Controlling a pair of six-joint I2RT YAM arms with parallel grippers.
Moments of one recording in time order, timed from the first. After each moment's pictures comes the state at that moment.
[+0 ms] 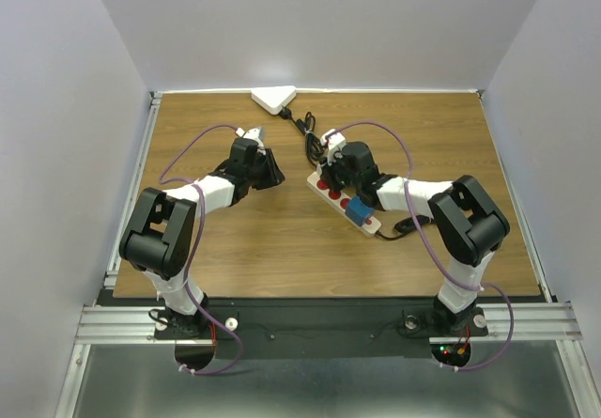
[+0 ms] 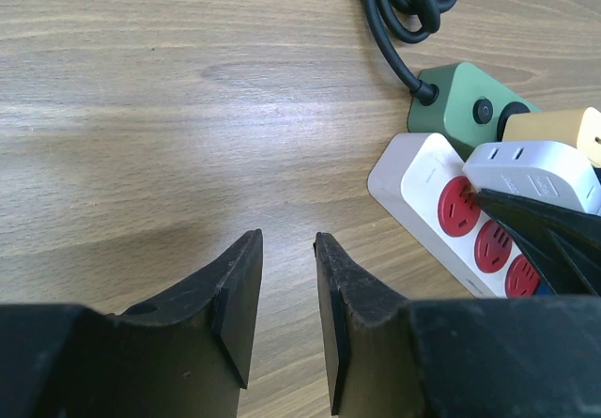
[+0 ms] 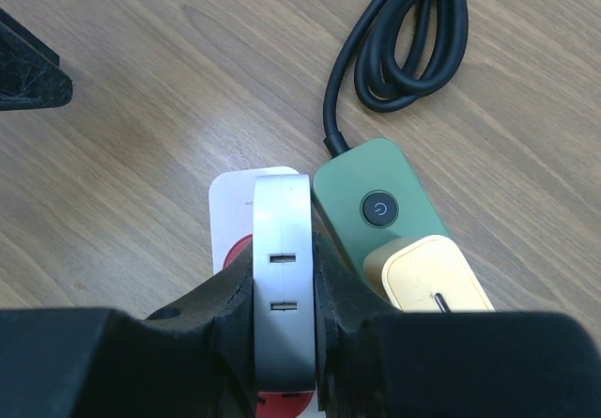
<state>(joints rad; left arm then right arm) -0.38 1.67 0.89 0.12 0.15 -0.54 0.60 1.83 1.01 0.29 -0.11 -0.03</state>
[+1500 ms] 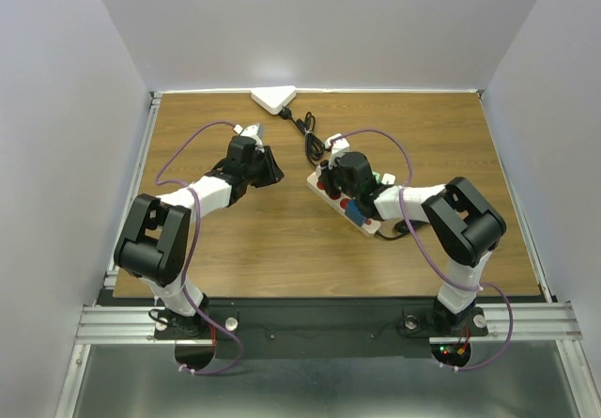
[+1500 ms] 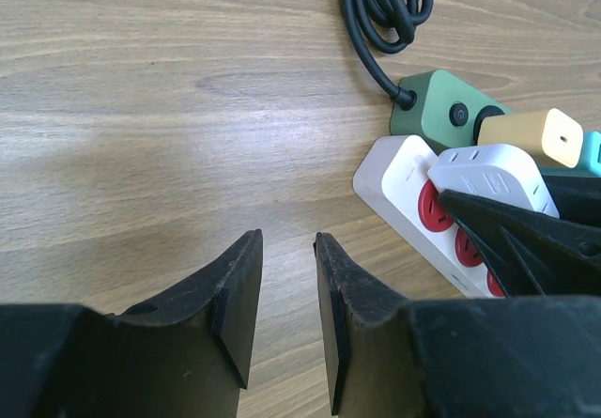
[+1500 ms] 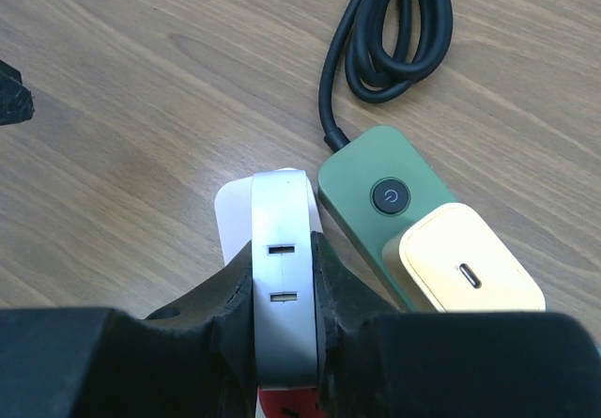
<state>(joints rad) -0.38 1.62 0.89 0.10 0.14 -0.53 0.64 1.85 0.92 0.46 0.02 0.11</state>
